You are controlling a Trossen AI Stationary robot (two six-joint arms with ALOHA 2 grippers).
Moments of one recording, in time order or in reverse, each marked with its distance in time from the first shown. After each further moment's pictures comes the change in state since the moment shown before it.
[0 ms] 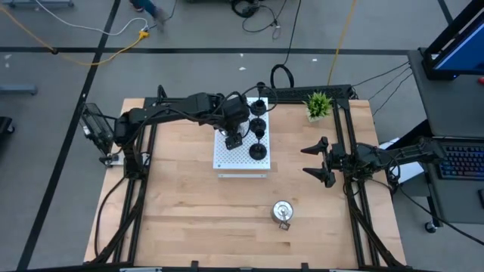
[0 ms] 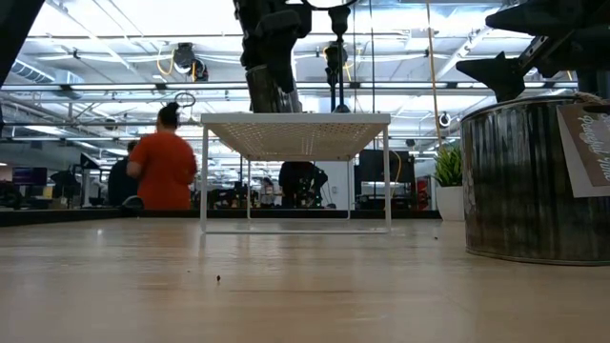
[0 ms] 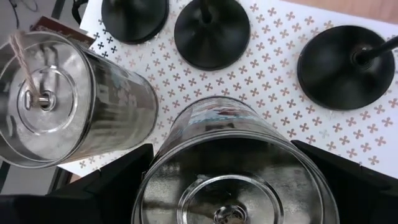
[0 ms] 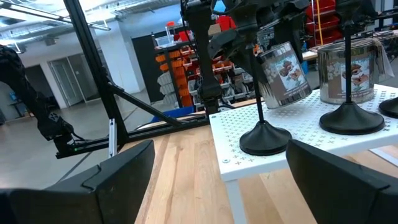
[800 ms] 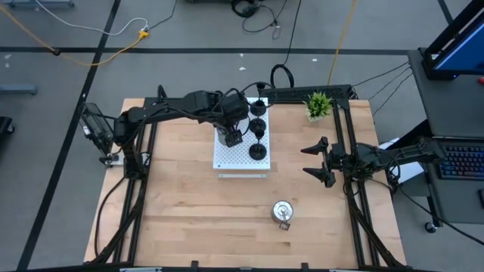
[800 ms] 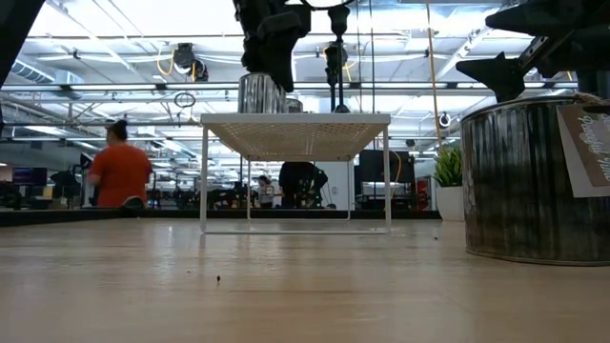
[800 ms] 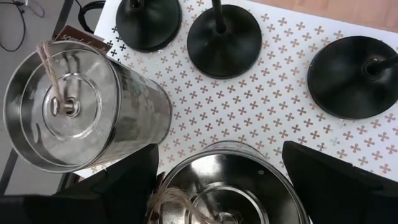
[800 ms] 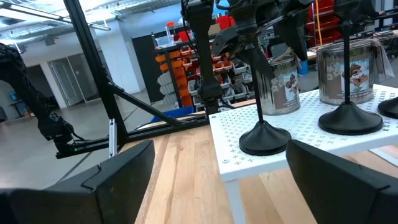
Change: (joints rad) left arm 0.020 -0.004 0.000 0.019 -0.003 0.019; right arm 0.000 0.000 0.000 0.000 0.000 0.000
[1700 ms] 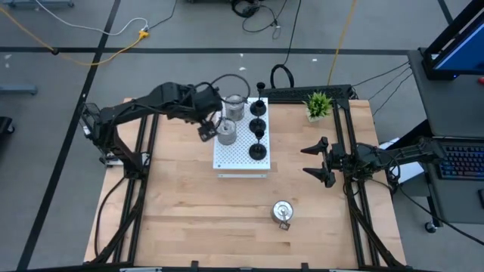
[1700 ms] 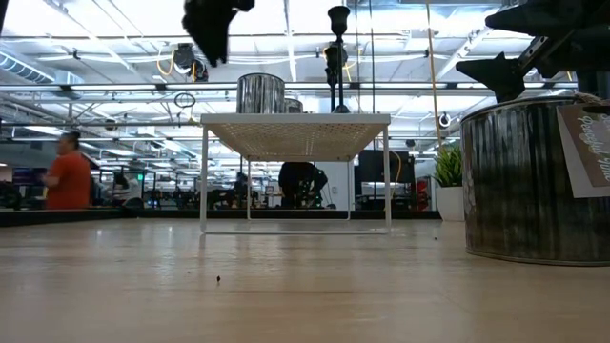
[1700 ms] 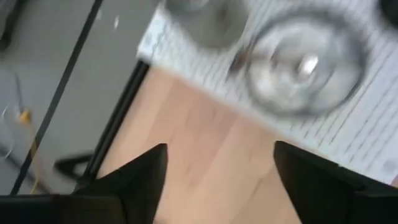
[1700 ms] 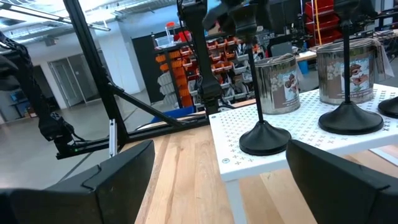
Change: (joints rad) left arm 0.000 -0.202 -0.002 -0.338 -0.140 -0.173; right arm 0.000 0.000 0.000 0.000 0.000 0.003
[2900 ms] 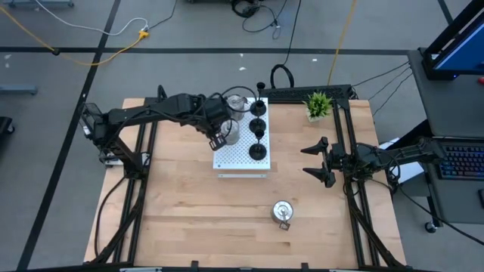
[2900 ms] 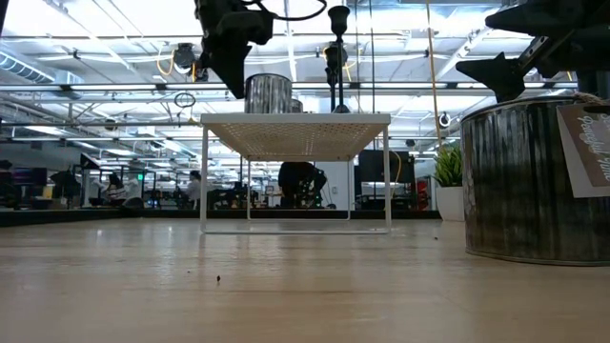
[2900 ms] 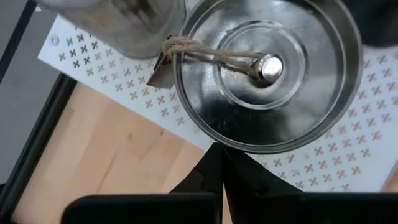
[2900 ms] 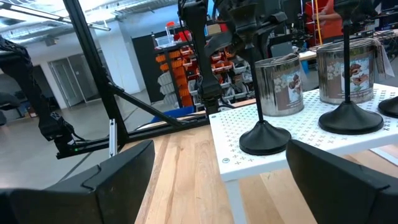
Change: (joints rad) left arm 0.013 0.000 -0.255 0.304 0.170 0.003; right arm 0.000 0.000 0.000 -0.001 0.000 0.000
